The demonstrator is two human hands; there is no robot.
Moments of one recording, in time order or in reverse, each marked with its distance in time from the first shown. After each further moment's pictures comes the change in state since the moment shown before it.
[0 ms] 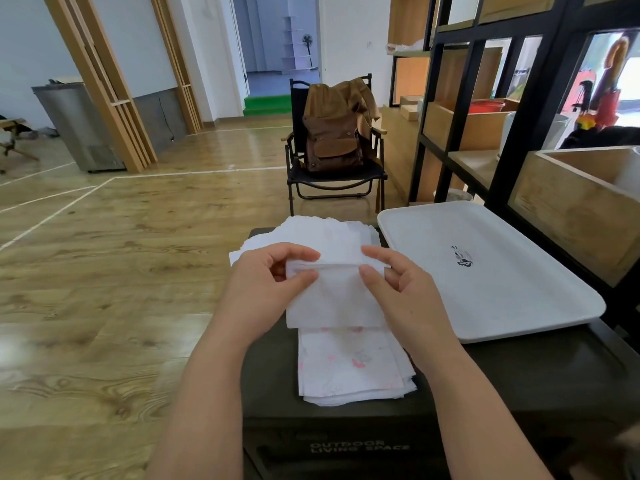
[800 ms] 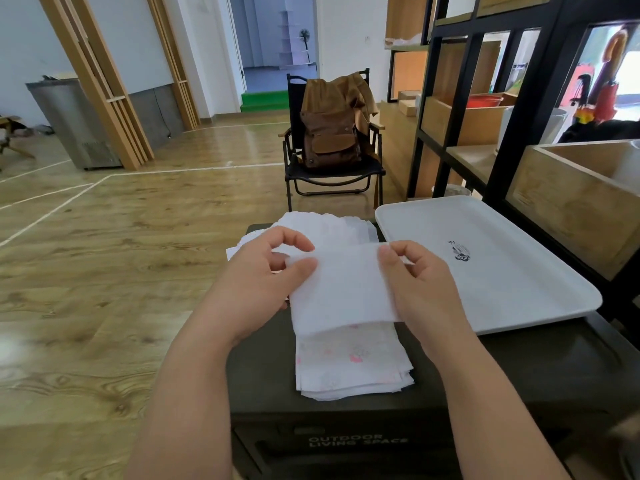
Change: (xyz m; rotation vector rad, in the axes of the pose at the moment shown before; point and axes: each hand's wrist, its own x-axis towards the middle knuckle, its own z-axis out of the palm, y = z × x) left_hand -0.007 0.022 -0.011 -0.011 -0.170 -0.078; right_hand -0.003 -0.016 -0.012 -0.032 0.101 0.075
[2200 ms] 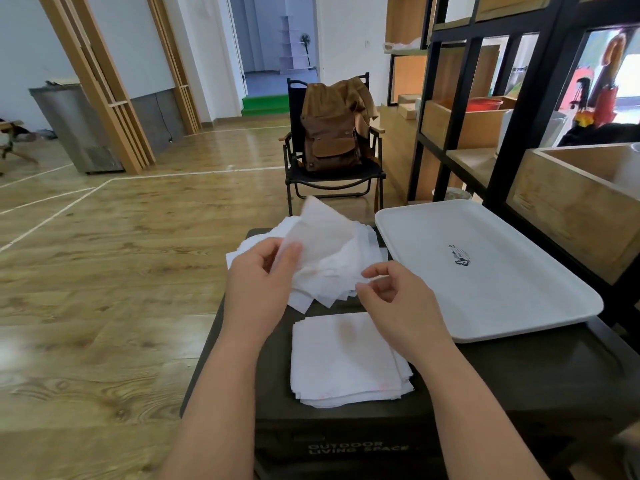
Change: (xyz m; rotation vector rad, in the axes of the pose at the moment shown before) left_hand 0.019 -0.025 0.026 -0.072 0.419 0.119; right_hand 0.003 0.020 0.010 -0.277 -0.064 -0.005
